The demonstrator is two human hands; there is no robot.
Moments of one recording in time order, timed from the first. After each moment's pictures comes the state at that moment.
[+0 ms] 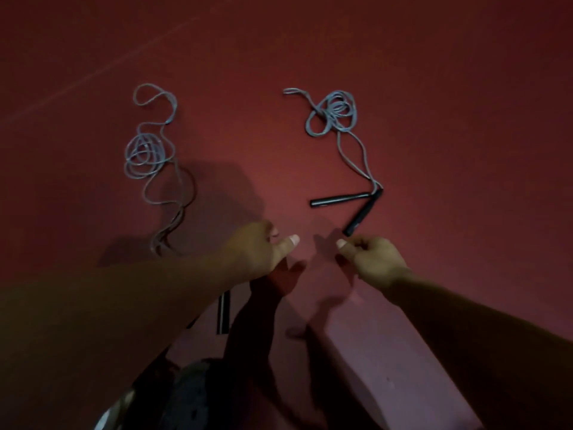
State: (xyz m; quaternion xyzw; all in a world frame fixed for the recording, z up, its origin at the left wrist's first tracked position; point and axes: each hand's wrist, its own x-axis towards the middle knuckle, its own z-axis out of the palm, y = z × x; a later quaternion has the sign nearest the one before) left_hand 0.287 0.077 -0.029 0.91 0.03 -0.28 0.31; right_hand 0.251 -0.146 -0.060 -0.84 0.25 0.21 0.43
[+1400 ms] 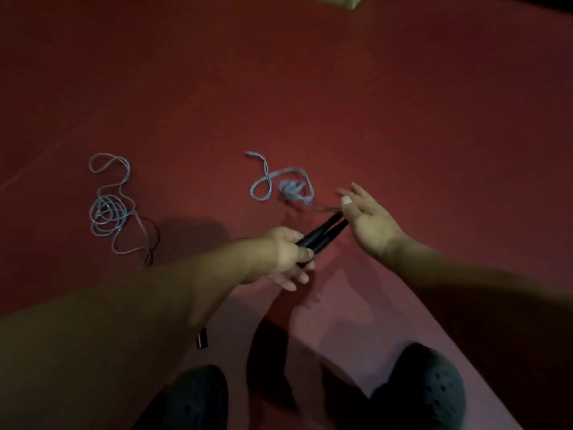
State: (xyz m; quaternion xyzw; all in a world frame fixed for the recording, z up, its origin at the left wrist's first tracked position) left_hand 0.260 -0.043 0.082 0.75 -0.01 -0.52 0.42; right_hand 0.220 -0.221 0.082 -0.87 0.21 0.09 0.45
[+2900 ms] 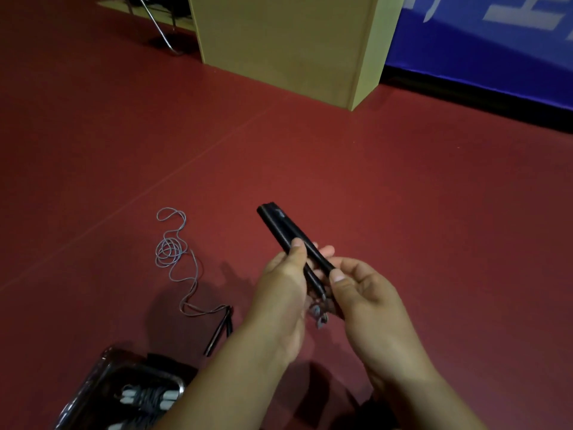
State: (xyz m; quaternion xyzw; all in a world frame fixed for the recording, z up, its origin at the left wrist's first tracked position) left_hand 0.115 -0.005 0.344 0.53 0.19 -0.24 0.79; right_hand 0.061 -0.091 0.330 -0.66 0.18 -0.03 0.72
